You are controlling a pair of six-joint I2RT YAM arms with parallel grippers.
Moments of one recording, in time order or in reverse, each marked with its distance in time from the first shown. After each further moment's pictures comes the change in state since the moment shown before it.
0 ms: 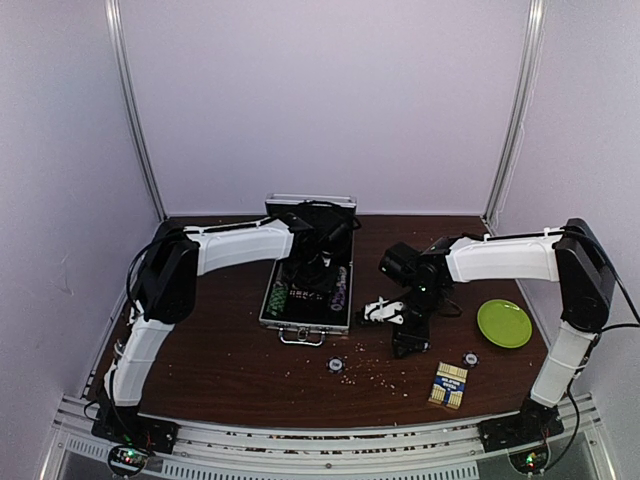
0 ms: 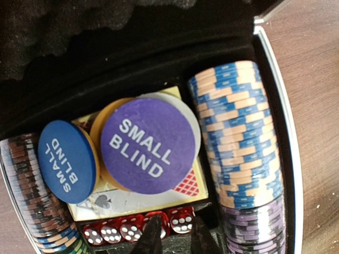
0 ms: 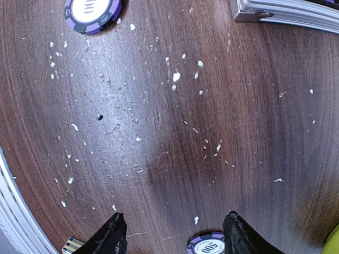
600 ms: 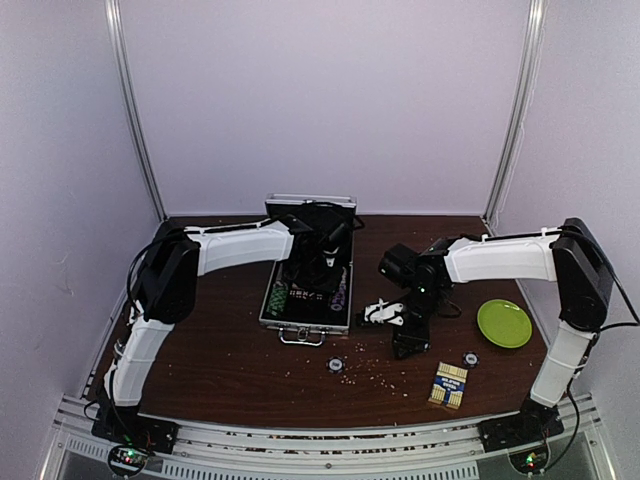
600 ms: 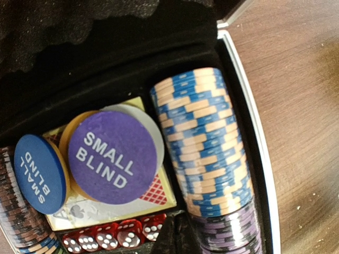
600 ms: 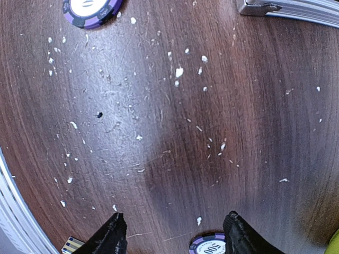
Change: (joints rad) left arm 0.000 -0.003 -0.018 0.067 0.075 0.010; right arm 0.000 0.011 0.000 -0.008 0.000 0.000
